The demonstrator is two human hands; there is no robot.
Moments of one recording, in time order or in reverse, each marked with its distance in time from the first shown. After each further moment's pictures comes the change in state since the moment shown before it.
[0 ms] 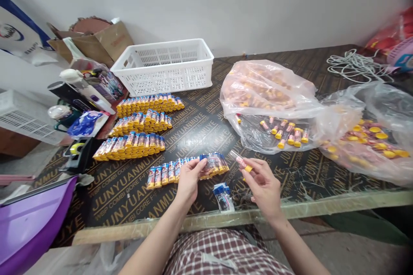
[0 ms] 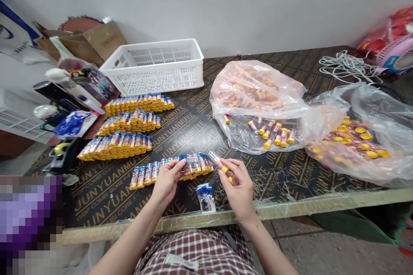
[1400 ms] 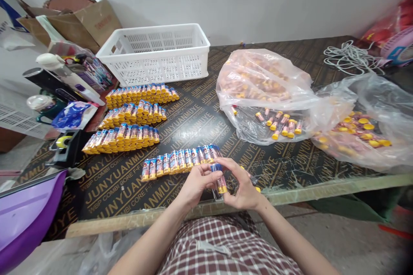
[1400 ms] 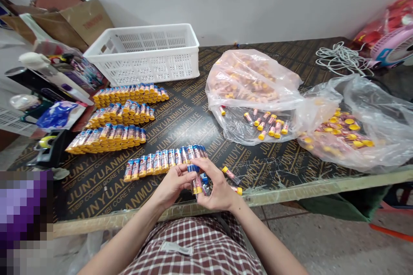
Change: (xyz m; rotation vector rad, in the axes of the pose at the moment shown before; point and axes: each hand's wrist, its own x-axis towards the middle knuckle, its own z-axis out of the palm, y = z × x) left_hand -0.029 -0.009 0.008 0.075 -0.407 -0.265; right_hand -0.005 0.004 0.010 -0.094 -0.579 -0.378
